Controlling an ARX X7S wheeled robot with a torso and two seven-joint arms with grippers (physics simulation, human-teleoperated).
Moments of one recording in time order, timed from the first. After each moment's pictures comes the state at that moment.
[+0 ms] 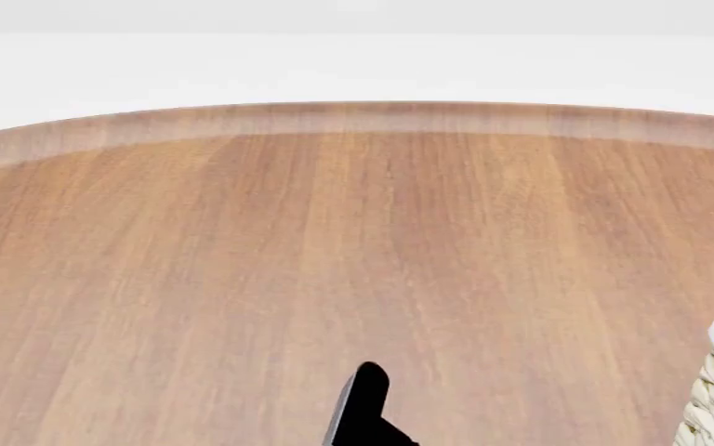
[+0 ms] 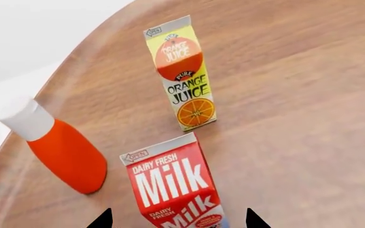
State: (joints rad) left arm -0.59 -0.99 -0.41 0.96 -1.10 -0.41 -0.76; right arm 0.63 0.38 -0.62 0.23 0.36 0.59 -1.10
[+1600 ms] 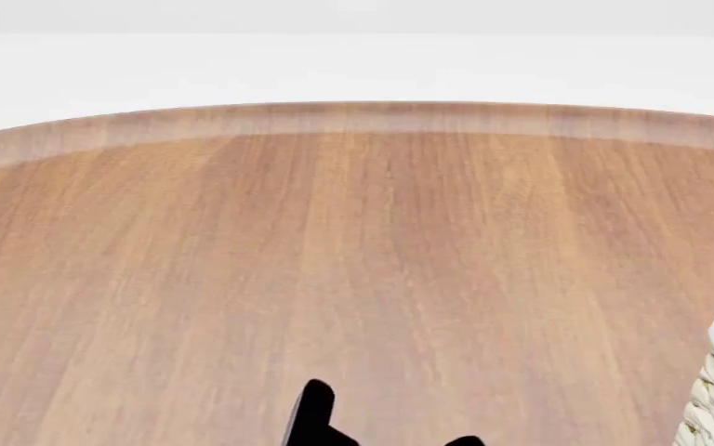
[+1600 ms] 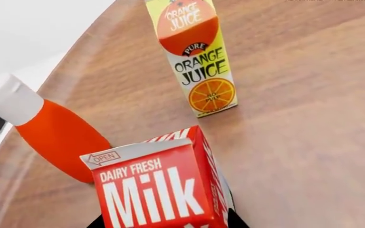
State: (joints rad) left arm -0.57 -1.00 -0.42 0.96 -1.10 -0.39 -0.77; right arm 0.77 0.19 -0.78 0.71 0.30 0.36 -1.22
